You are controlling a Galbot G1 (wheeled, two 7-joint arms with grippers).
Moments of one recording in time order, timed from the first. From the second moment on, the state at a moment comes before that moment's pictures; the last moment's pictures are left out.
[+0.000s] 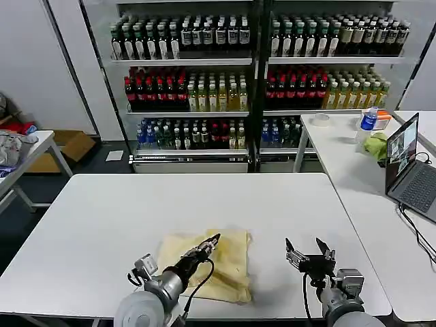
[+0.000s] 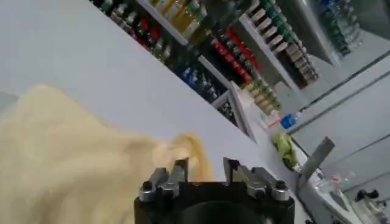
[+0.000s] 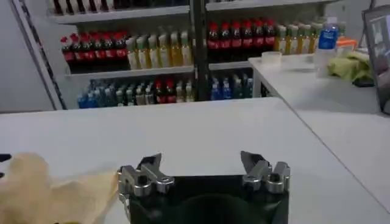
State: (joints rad) left arm 1.27 -1.28 -0.19 -2.10 -1.18 0.45 -0.39; right arm -1.50 1.10 0.43 2.27 0.59 -0.50 0.39
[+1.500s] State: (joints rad) left arm 1.44 -1.20 -0.44 -2.05 -0.98 0.52 -0.31; right arm -1.53 1.12 0.45 2.31 0.59 -0.51 0.38
